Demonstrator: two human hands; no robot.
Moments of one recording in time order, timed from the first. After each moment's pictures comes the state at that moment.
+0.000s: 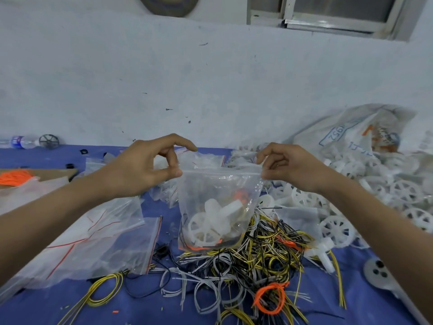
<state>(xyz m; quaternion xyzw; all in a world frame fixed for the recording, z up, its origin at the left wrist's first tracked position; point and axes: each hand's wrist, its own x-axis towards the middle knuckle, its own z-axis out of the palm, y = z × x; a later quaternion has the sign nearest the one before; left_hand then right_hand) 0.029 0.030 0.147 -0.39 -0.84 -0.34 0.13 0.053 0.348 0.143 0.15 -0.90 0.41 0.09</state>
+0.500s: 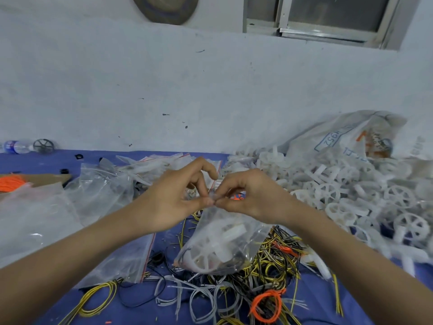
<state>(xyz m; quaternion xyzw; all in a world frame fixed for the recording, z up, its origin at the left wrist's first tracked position) 0.060 0.077 0.122 -0.41 -0.82 -0.39 0.10 0.085 0.271 0.134 0.26 -0.89 0.36 0.08</state>
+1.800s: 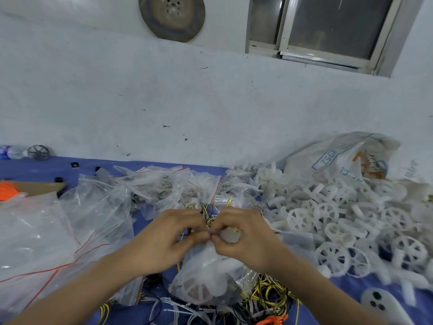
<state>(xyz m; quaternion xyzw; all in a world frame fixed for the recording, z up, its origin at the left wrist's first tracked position) 0.052 0.064 0.085 -0.48 -0.79 -0.36 0.16 0.093 0.250 0.101 0.28 -0.89 0.32 0.18</state>
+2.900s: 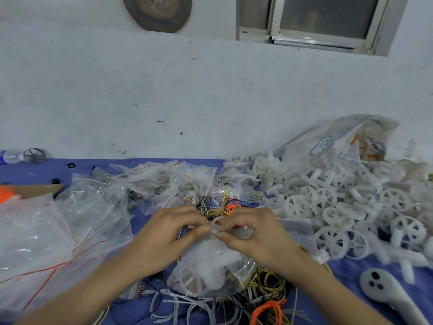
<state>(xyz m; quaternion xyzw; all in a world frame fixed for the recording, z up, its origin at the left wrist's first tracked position) 0.060 0.076 0.076 -0.46 -0.79 -0.36 0.18 0.105 0.276 0.082 0.25 -0.88 0.36 0.20</state>
